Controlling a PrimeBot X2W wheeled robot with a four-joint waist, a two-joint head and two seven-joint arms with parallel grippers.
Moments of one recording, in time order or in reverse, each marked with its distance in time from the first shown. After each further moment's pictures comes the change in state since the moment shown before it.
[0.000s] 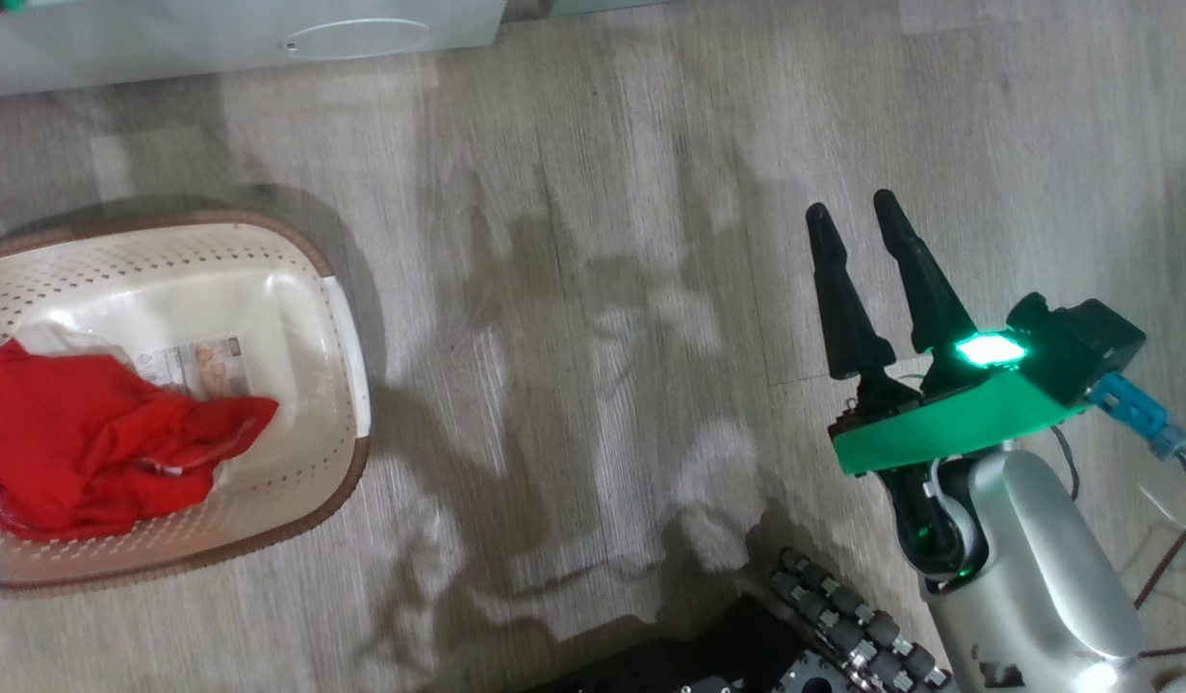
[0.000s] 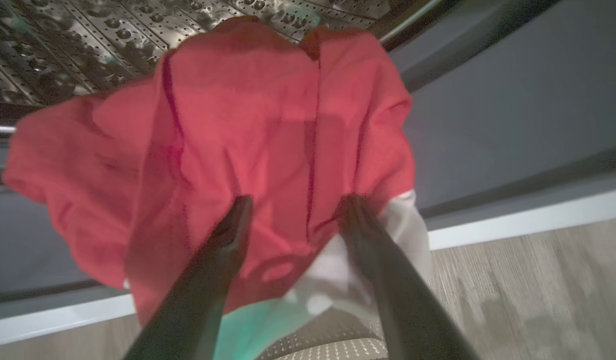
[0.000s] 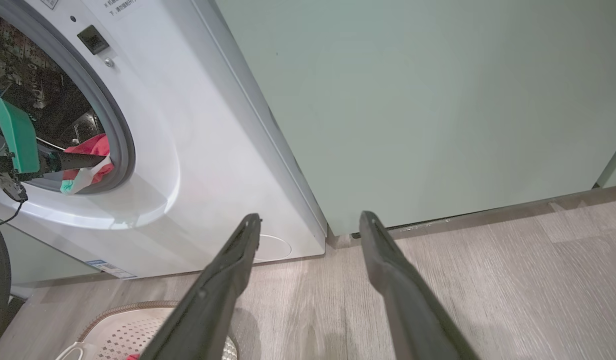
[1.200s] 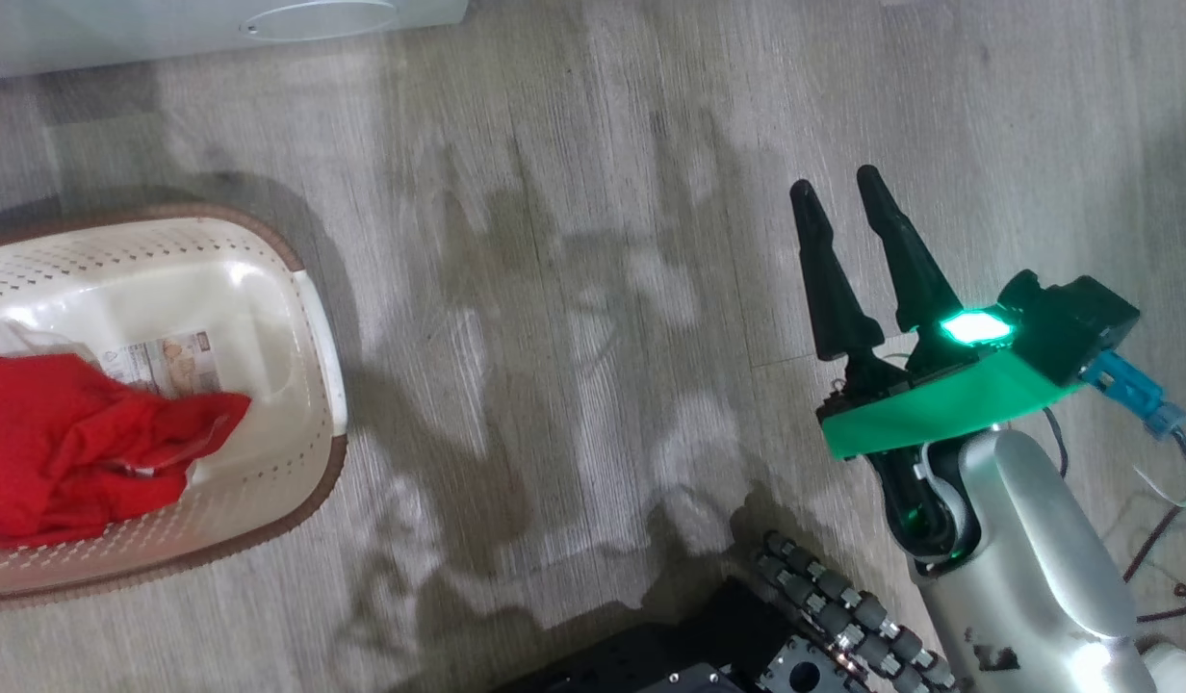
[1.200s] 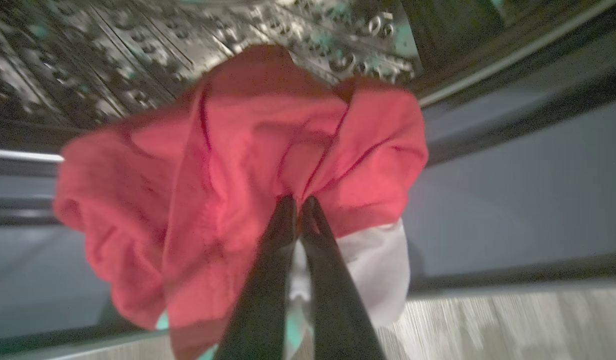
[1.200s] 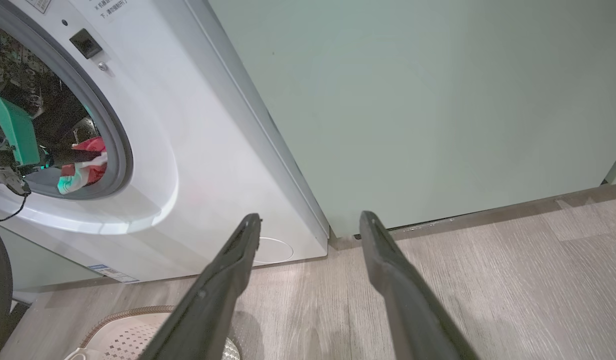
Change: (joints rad) left arm -0.070 0.113 -0.123 -0.029 -0.192 0.051 0.018; right arm -0.041 0.001 0.033 0.000 0.037 0.000 0.000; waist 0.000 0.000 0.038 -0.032
